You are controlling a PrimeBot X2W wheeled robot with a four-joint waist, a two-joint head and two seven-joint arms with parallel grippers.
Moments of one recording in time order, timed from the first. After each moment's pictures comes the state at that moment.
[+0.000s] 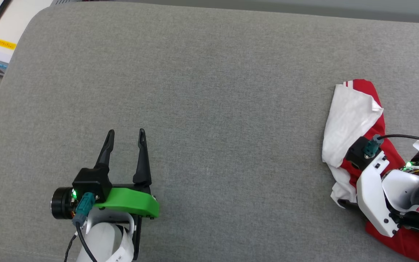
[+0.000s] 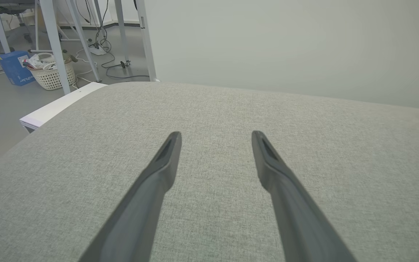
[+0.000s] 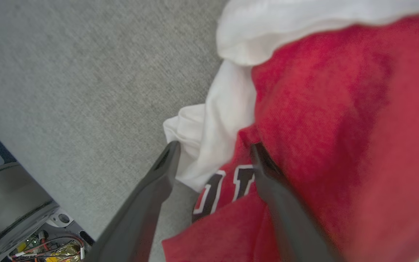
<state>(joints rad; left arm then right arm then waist) -0.16 0.05 -0.09 0.12 -0.16 0.01 -0.26 -0.53 -0.81 0.86 0.06 0.80 0.13 0.79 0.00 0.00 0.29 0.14</state>
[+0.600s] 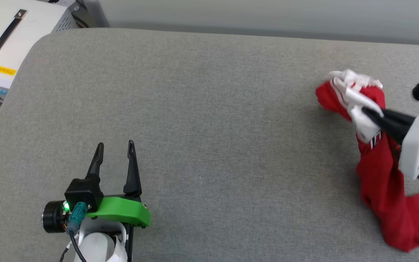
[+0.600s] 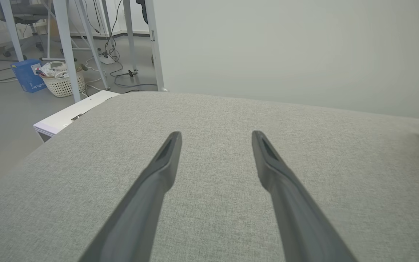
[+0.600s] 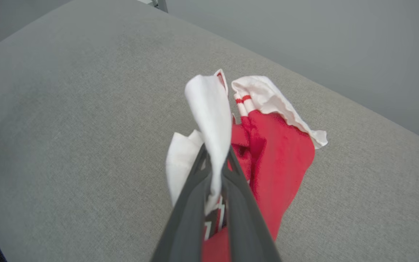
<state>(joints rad) -0.11 0.05 -0.05 0.13 -0.15 0.01 -0.26 -0.56 -0.83 0.63 0.04 0.92 0.13 0.32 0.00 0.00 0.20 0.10</state>
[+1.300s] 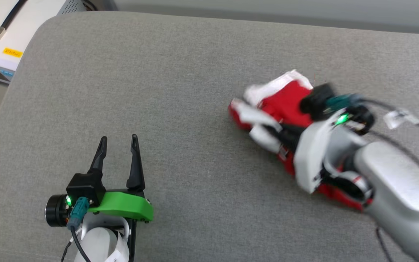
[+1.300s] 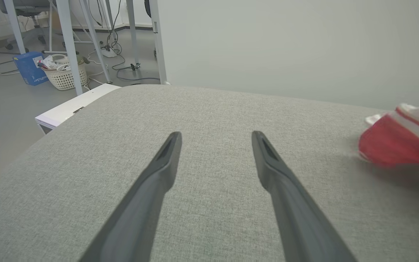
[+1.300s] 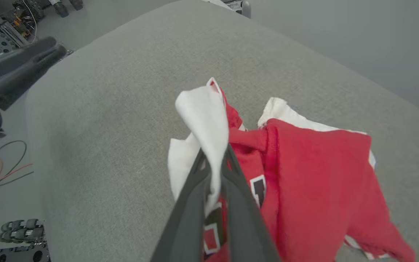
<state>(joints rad) -0.14 0.05 -0.06 0.13 -0.16 0.01 -0.26 -0.68 -0.48 0.80 0.13 0.78 0.13 0.32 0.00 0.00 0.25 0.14</state>
